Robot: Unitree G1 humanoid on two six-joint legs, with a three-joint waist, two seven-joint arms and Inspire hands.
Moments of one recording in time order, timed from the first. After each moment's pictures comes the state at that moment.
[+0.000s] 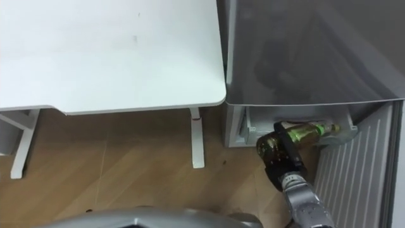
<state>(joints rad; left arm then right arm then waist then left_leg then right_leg) 0.27 0.22 -0.14 0.96 0.01 0.10 0.18 0.07 -0.30 0.07 0.81 1.41 0.04 -0.09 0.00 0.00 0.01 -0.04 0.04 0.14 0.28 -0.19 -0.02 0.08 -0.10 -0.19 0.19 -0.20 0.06</state>
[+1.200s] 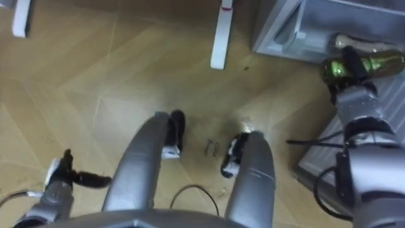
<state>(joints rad) 0.06 0.31 -0.19 0.98 -0.05 0.04 0.33 -0.58 -0.56 -0.02 1.17 1.29 0.05 -0.37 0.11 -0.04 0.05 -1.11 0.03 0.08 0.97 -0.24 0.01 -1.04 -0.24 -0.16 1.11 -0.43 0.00</state>
